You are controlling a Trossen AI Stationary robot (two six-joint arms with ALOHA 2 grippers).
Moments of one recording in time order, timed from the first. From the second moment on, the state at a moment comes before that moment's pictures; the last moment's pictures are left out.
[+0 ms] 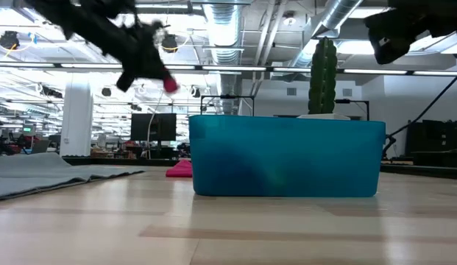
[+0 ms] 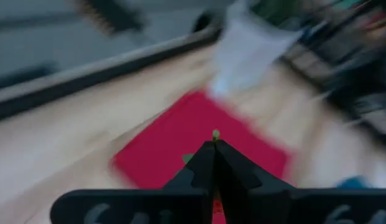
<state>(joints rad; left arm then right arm) 0.41 1.04 0.62 -0.05 -0.09 -0.48 0.54 0.80 0.32 0.27 0.30 0.14</state>
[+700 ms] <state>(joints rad) -0.06 0.62 0.21 0.46 -0.25 -0.45 0.41 0.36 0.13 0.25 0.17 -0.01</state>
